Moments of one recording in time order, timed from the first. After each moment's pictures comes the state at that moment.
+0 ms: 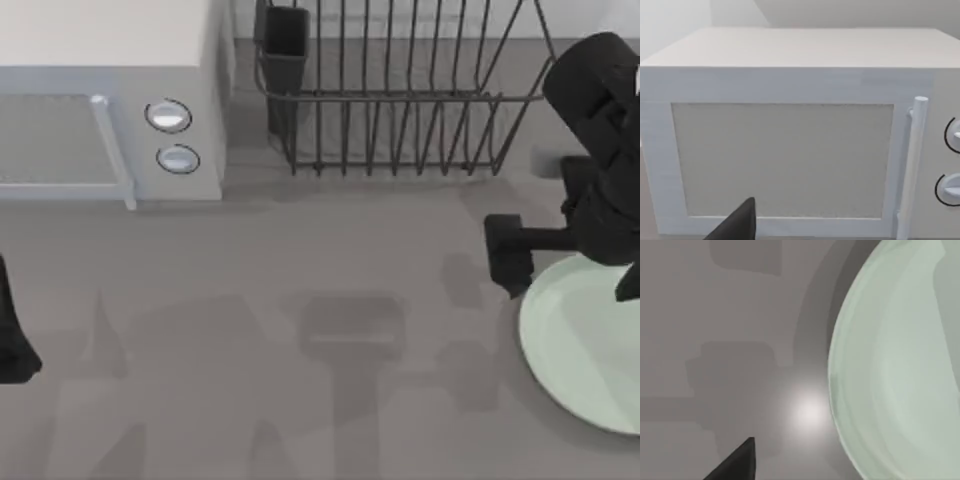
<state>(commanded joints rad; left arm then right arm) 0.00 0.00 0.00 0.00 0.00 0.00 0.40 1.69 1.22 -1.02 0.00 0.41</state>
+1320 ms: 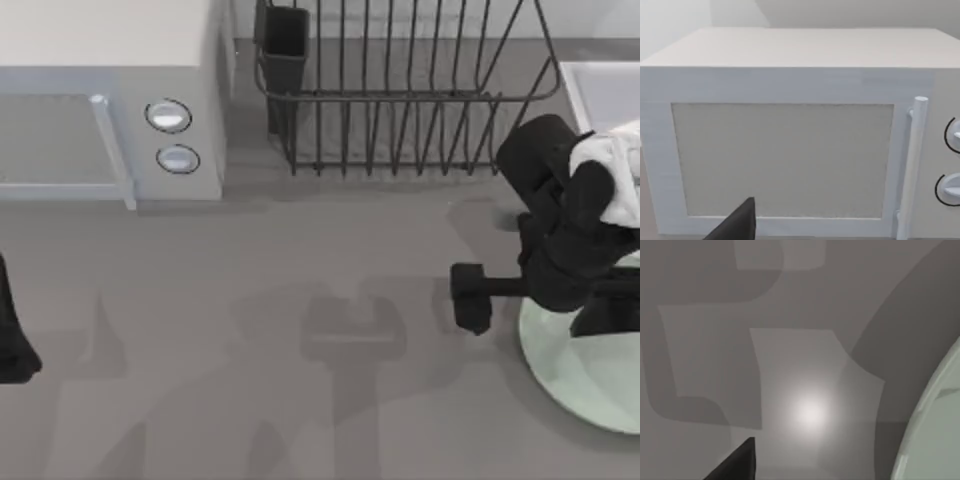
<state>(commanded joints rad) 0.00 0.00 0.00 0.00 0.00 0.00 0.43 1.96 1.07 -0.69 0.00 0.44</state>
